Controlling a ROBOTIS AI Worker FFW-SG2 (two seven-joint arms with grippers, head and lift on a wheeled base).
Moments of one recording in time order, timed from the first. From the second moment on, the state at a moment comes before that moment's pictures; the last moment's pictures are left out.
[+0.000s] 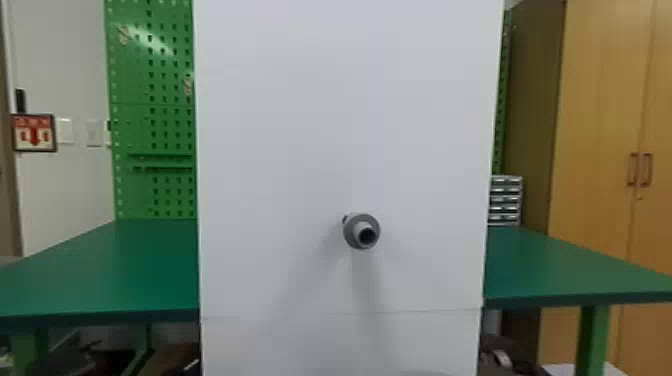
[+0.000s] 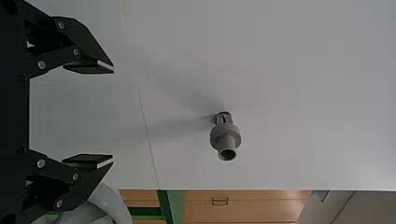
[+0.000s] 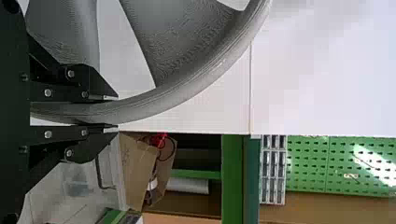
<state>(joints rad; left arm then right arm) 0.03 0.19 0.02 -2.23 0.27 0.56 -0.41 0.06 0.00 -0.10 -1.71 -0.02 0.17 0.00</state>
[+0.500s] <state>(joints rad) 0.03 0.19 0.02 -2.23 0.27 0.56 -0.41 -0.04 0.00 -0.01 -1.86 -0.01 0.40 0.00</state>
